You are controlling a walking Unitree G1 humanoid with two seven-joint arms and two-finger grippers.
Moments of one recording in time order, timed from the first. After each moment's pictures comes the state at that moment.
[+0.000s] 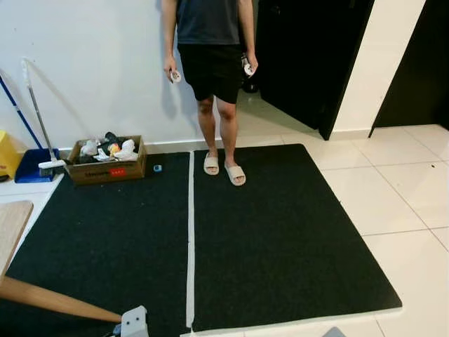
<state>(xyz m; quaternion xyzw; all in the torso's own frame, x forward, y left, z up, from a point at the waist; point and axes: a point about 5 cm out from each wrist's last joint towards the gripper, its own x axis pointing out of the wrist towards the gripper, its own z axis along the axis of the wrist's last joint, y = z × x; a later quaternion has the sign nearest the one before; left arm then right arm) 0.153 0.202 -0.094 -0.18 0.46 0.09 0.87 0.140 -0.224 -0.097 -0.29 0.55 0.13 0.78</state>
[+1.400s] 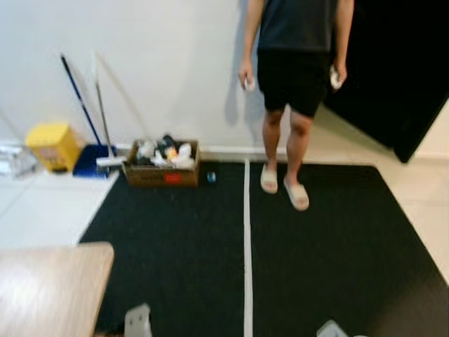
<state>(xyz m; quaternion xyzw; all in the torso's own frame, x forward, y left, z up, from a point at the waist) 0.161 0.196 -0.091 -0.19 0.45 0.07 0.87 0.148 -0.226 -0.093 -0.30 0.54 0.13 0.78</state>
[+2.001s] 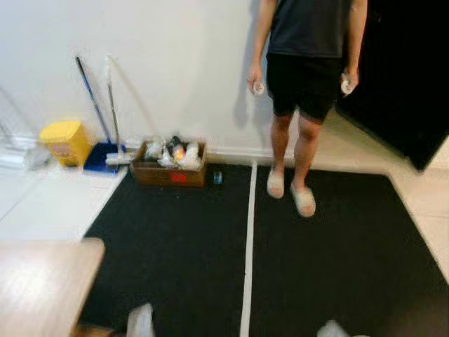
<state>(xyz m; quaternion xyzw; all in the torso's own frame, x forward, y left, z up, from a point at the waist) 0.153 0.193 -0.095 -0.19 0.46 0.07 0.86 0.144 -0.227 -0.095 -0.30 0.54 0.13 0.78</state>
